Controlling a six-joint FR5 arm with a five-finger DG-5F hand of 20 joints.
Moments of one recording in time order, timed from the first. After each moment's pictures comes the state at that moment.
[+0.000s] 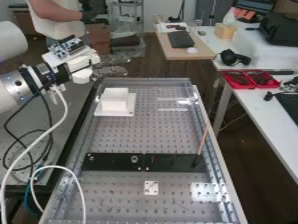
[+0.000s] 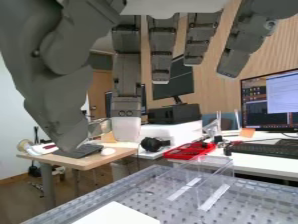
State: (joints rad) arm 1.23 -1.72 -2.09 -2.29 -2.62 -0.52
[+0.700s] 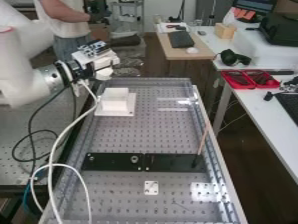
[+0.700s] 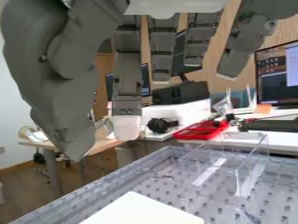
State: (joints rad) arm 1.46 -1.78 -2.06 -2.44 -2.42 -0.63
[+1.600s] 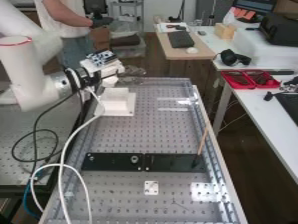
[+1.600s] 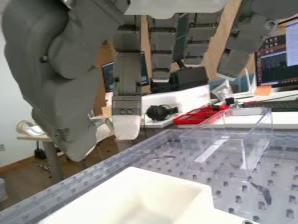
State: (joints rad) arm 1.49 -1.85 -2.05 -2.44 -2.38 -0.63
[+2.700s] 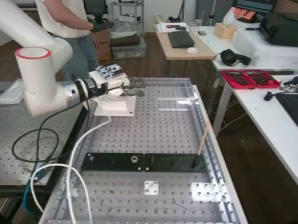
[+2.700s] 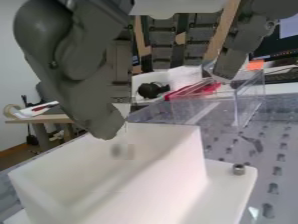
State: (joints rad) arm 1.53 -1.95 -2.02 -2.49 -2.31 -0.69
